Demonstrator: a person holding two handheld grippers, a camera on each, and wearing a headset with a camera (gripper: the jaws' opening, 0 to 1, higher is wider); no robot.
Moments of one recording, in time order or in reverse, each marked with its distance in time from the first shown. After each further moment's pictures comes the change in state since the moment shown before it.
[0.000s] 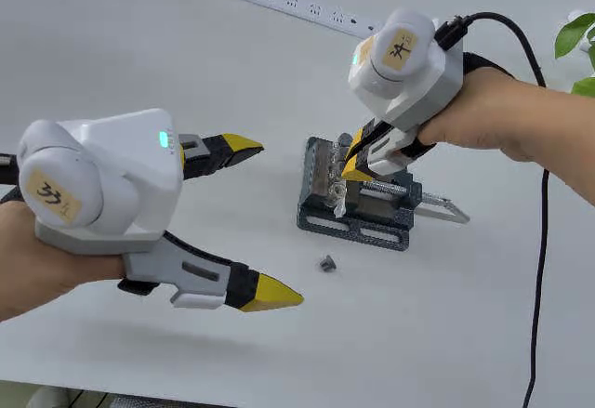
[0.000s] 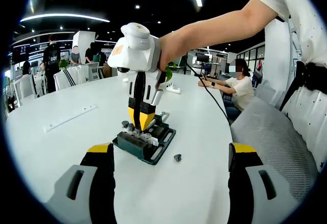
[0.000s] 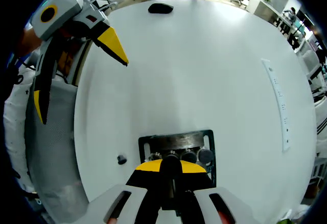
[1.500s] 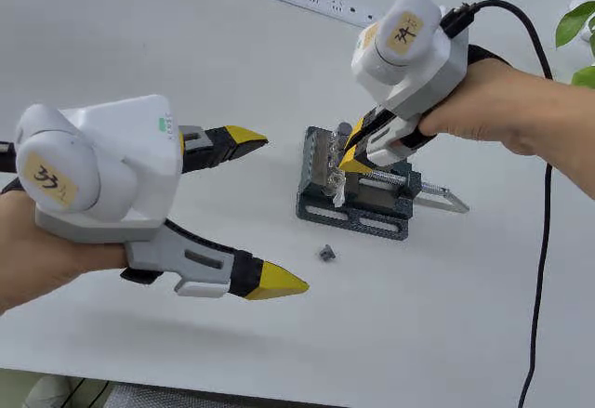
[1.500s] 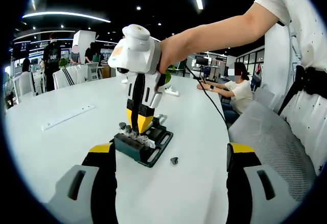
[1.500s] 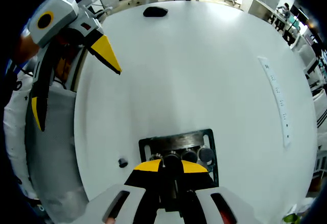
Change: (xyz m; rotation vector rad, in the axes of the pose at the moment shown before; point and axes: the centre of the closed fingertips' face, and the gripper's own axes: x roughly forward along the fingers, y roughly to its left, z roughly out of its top) left arm 0.001 -0.003 0.004 -0.023 -0.018 -0.014; right arm 0.000 -0.001 0.003 0.047 -0.030 -0.009
